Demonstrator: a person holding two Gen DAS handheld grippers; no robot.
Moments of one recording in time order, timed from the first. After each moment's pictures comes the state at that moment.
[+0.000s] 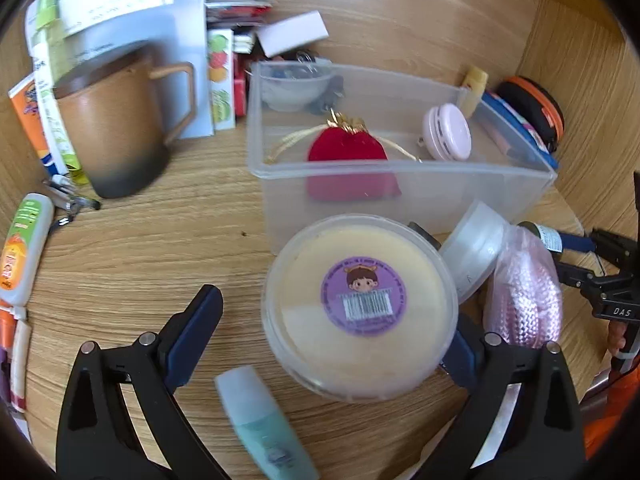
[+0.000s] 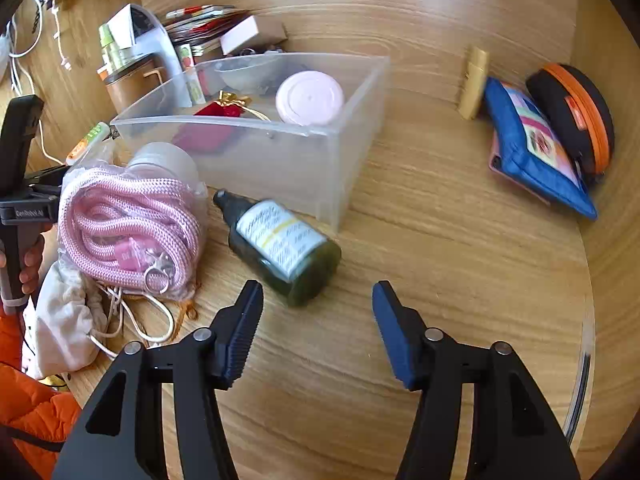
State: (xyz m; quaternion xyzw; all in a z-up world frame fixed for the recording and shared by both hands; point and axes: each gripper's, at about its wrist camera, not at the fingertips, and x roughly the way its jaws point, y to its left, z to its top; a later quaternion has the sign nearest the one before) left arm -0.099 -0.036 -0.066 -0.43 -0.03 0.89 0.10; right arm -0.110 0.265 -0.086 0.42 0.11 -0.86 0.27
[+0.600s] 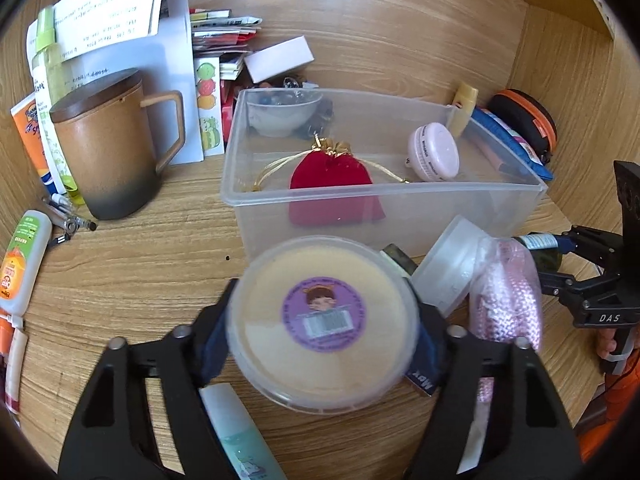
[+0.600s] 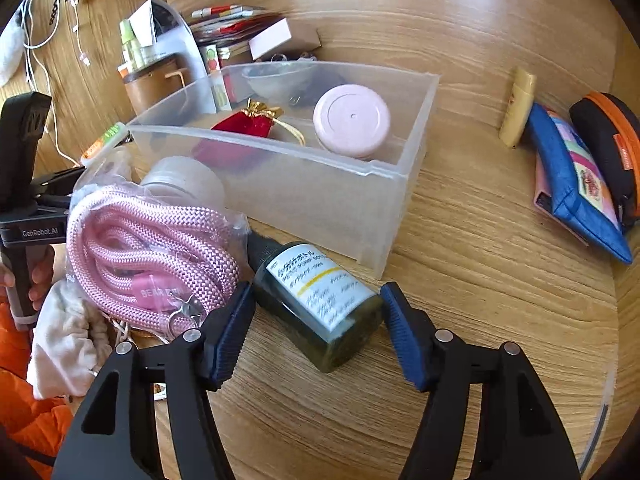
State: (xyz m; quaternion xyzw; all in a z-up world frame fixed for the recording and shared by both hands) left arm -0.095 -0.026 -0.060 -0.39 -0.02 0.92 0.10; right arm -0.122 0.245 -0.086 0.40 0.11 -0.86 0.31
